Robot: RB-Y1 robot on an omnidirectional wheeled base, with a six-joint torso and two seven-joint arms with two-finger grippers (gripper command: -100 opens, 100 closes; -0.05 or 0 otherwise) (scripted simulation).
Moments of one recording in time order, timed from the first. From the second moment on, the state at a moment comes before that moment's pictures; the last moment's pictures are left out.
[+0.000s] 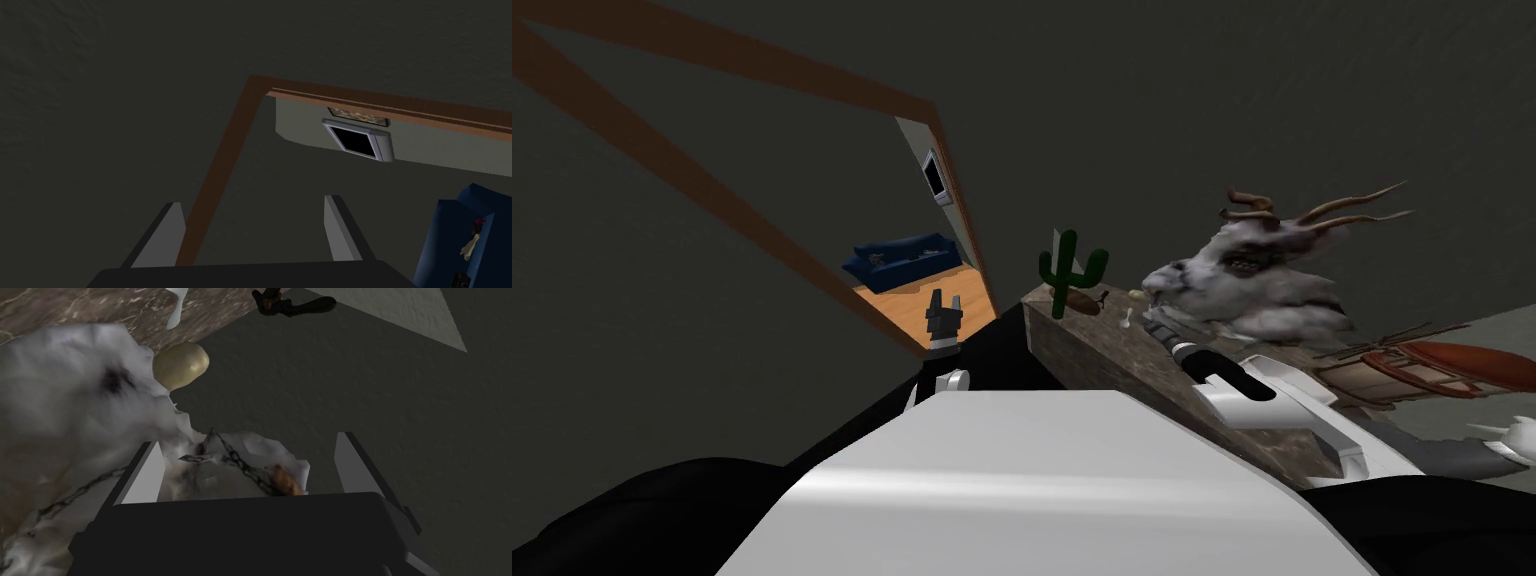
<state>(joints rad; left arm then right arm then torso) 0.48 -0.01 -0.04 -2.21 0.02 -0.43 0.09 0.61 -0.73 -0.25 -2.05 -0.20 0.35 0.40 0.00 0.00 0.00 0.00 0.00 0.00</state>
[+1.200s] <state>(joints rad) 0.48 -0.01 -0.03 -2.21 0.02 -0.43 0.09 0.69 -0.91 -0.28 -1.77 -0.30 0.58 0.56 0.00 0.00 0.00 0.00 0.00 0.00</state>
